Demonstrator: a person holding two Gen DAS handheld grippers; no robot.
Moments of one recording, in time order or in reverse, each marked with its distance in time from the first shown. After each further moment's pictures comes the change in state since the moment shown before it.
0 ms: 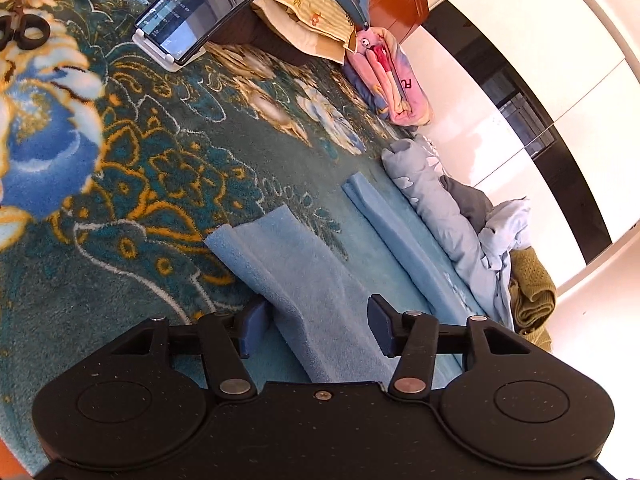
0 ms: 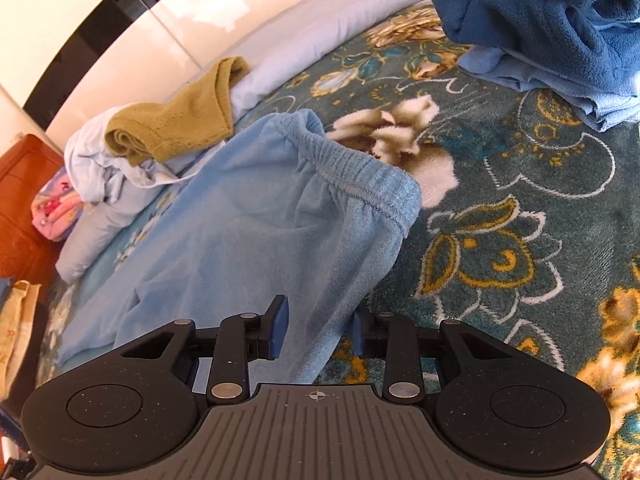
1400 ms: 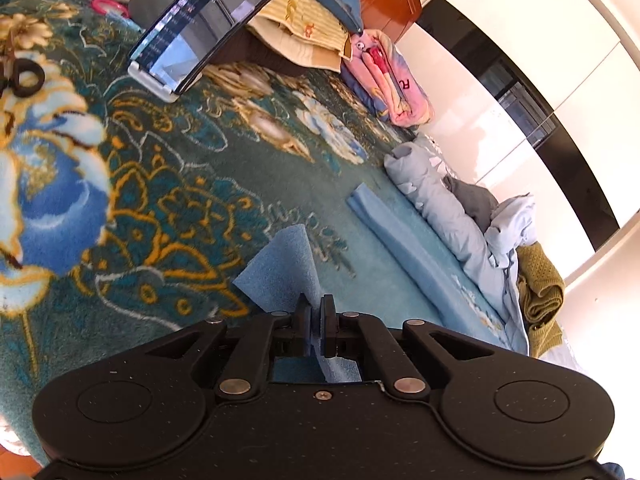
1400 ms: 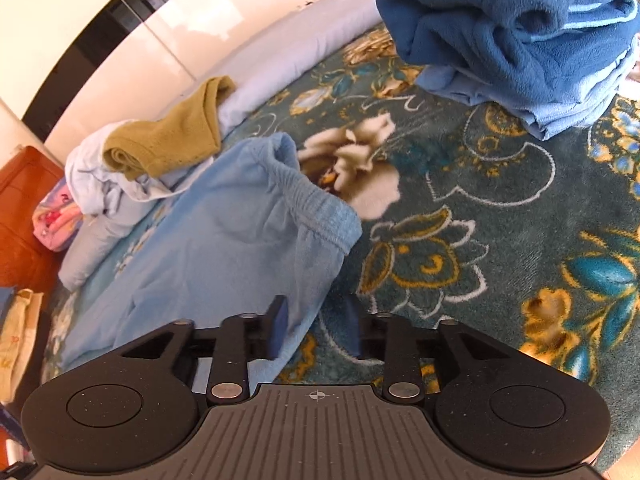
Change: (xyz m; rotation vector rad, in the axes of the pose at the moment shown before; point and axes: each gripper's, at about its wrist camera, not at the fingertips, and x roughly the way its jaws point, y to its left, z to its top) left arm -0.008 0.003 0.016 0.058 0.001 0.001; right arm -0.029 -0.026 0.000 0.008 -0.014 -0.013
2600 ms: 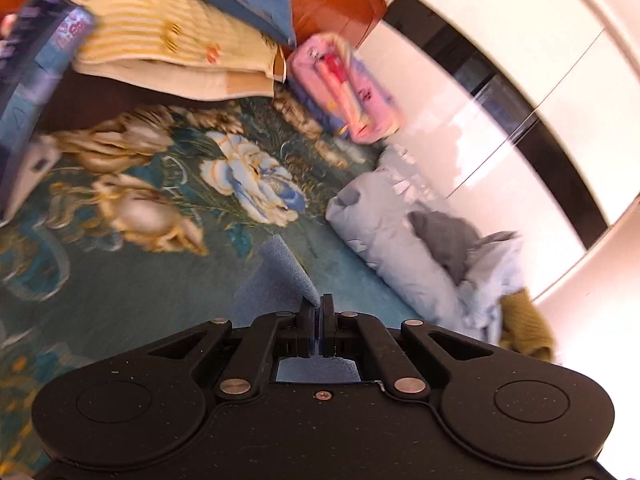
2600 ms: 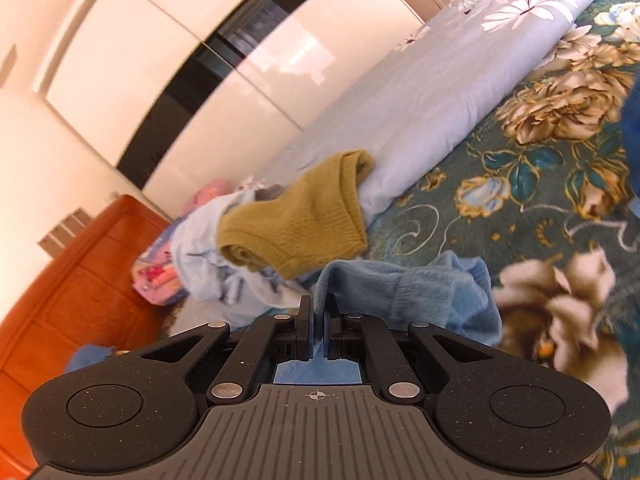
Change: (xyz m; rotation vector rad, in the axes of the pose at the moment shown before) left arm 0.141 -0.109 0.115 0.053 0.018 -0.013; right arm 0.065 0.094 0.122 0.016 -0.108 0.310
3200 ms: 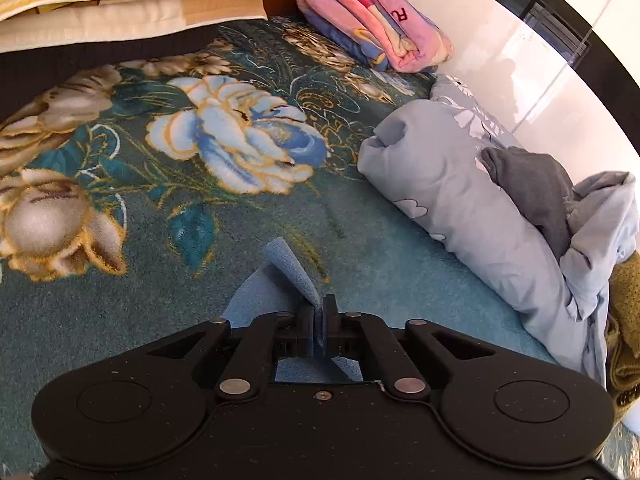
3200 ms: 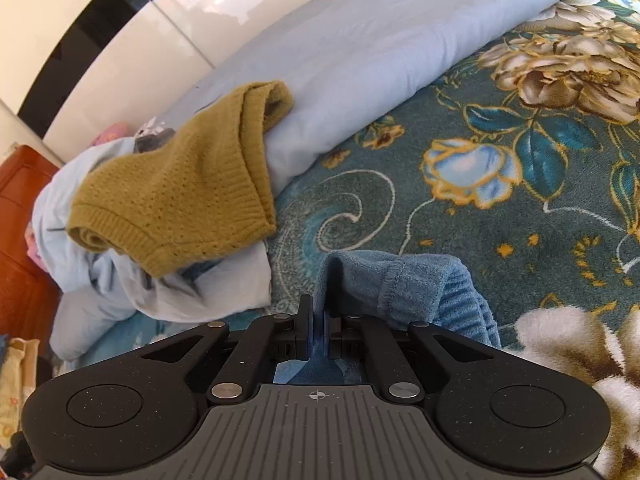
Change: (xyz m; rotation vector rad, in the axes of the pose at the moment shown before) left arm 0.135 -0.024 -0.002 0.125 0.133 0.172; right arm 0.130 -0.022 0.014 -0.032 0.171 -0.267
